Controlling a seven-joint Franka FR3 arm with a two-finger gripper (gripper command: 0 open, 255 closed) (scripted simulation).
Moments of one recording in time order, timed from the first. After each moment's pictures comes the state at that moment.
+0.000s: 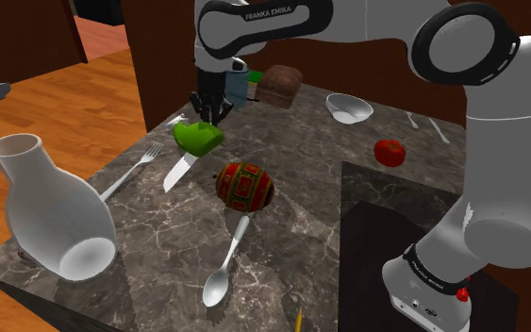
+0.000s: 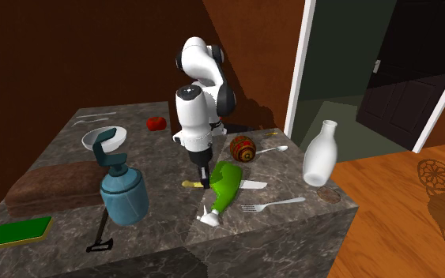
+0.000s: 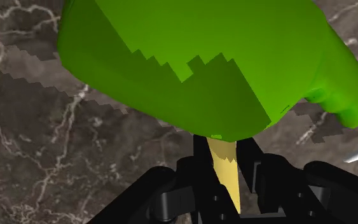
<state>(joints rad) 0.06 0.57 0.30 -1.40 -0.07 1.90 1.48</state>
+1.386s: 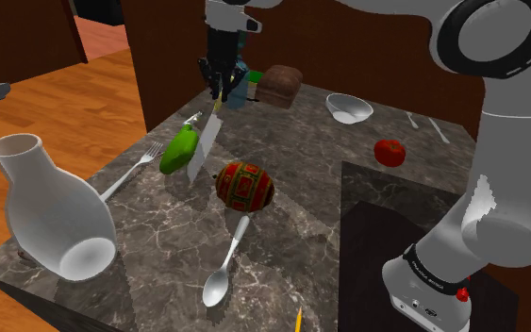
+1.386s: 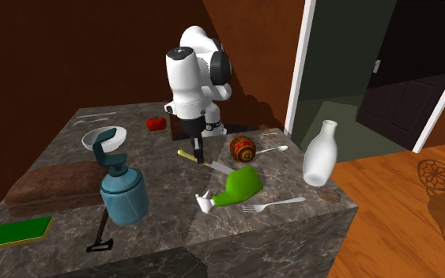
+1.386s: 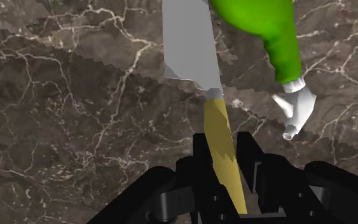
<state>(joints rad) 0.03 0.47 0.31 -1.31 -0.04 1.71 1.45</state>
